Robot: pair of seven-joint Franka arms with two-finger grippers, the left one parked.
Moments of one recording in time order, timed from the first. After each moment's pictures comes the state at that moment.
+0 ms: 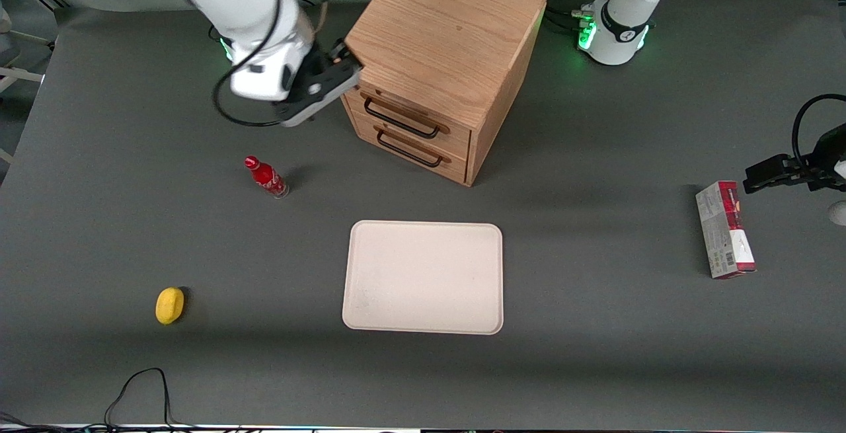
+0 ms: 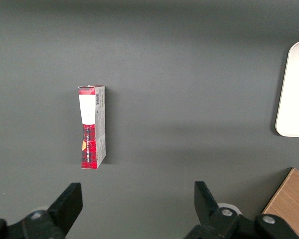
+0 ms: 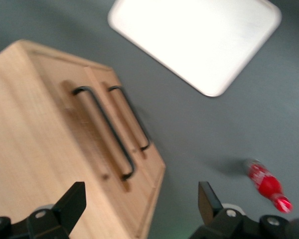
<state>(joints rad) 0.11 0.12 0.58 -1.55 0.11 1.64 0.06</state>
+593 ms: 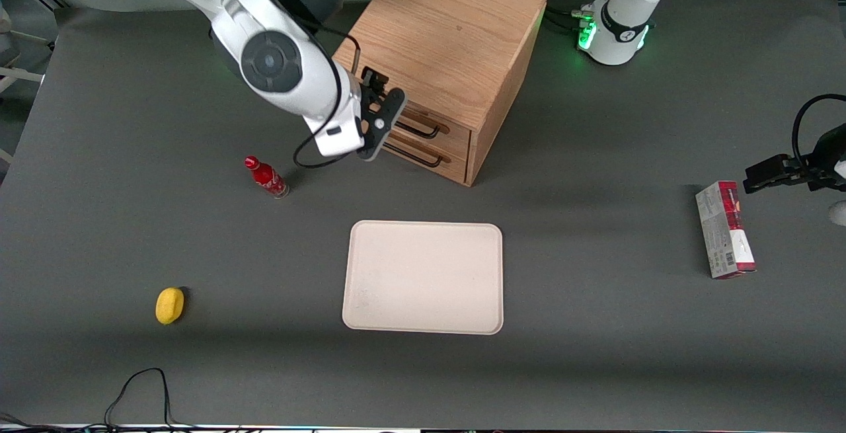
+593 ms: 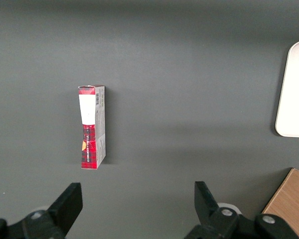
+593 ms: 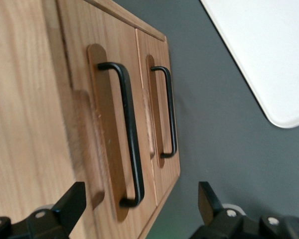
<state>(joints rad) 0.12 0.37 0.61 -1.53 0.16 1.65 -0.29</state>
